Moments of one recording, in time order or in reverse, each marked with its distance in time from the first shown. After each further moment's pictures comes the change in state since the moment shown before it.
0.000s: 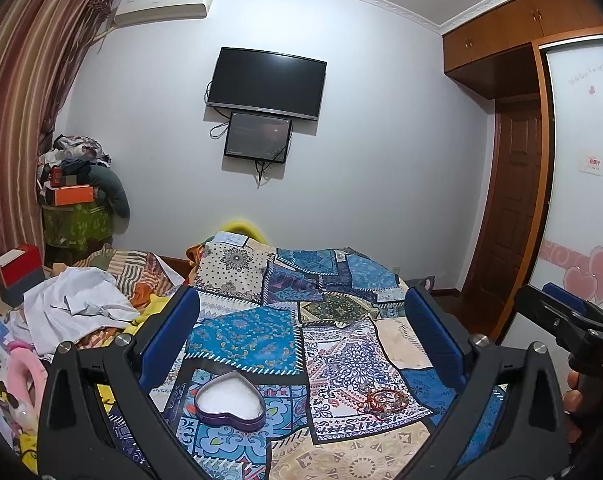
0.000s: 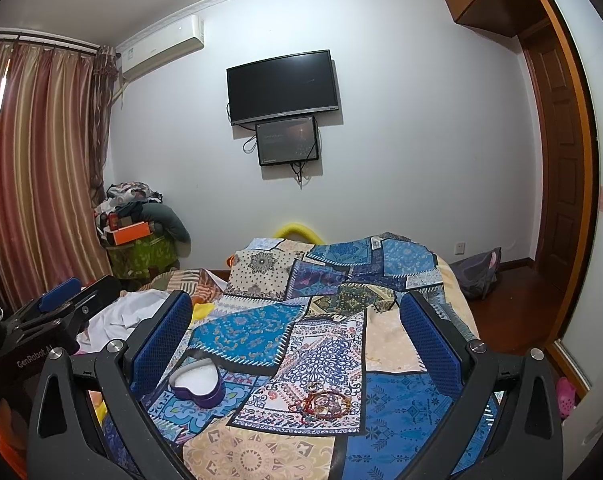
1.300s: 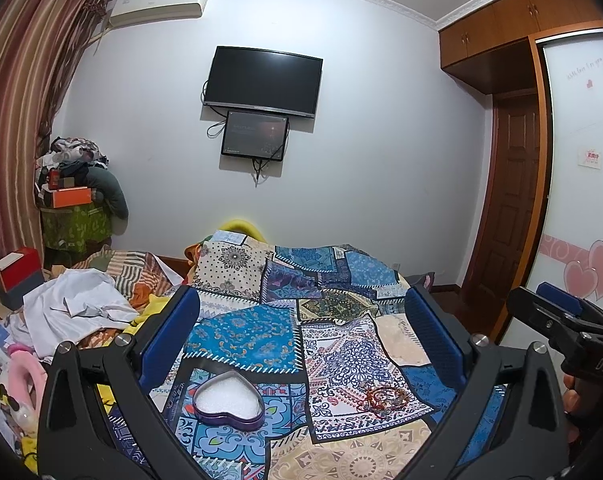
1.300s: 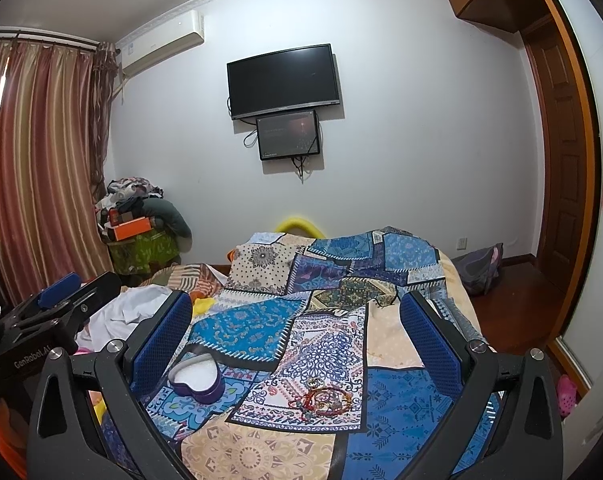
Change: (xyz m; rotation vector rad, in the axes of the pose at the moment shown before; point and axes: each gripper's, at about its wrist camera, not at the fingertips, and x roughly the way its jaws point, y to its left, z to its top) left arm 0.003 -0.003 0.000 0.017 0.012 -0.005; right arm 0.006 -0.002 -0.003 0.000 0.023 0.006
